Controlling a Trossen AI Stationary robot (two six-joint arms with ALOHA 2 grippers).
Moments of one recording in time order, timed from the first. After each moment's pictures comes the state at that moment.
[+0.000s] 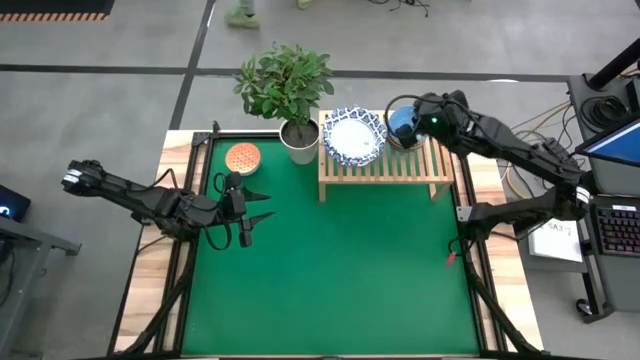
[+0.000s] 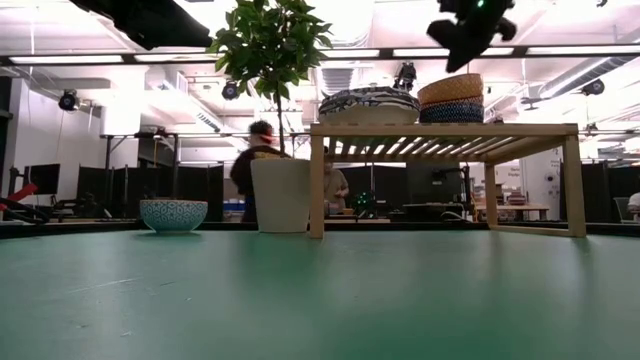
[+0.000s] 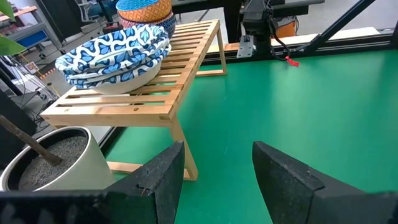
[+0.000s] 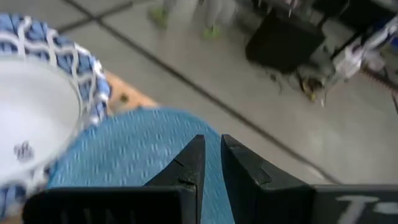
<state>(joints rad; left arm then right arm) -0.31 0.82 0.65 -0.19 -0.59 -0.01 -0.50 1.17 1.32 -0.83 0.65 0.08</state>
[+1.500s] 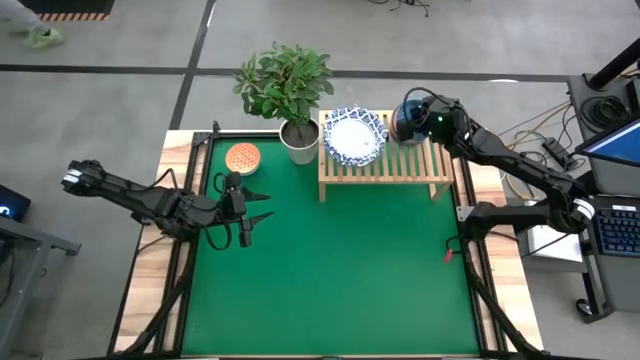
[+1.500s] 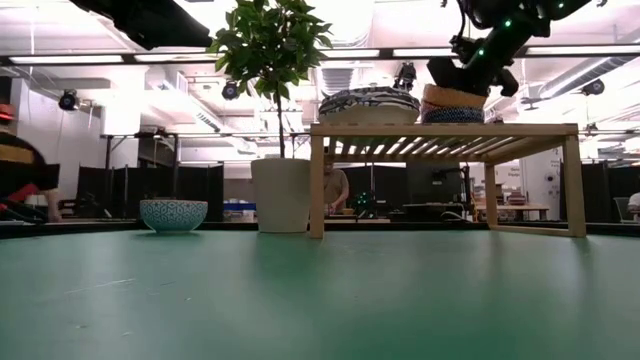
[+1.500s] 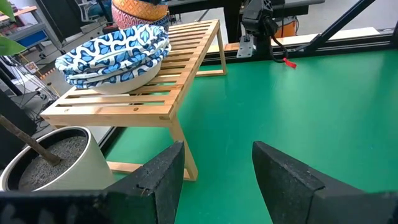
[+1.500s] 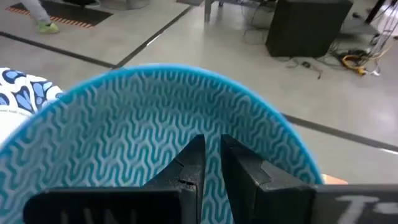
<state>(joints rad) -0.31 0.82 0.65 -0.19 -0.59 -0.01 -0.74 1.08 0.93 -0.30 0.39 0.19</state>
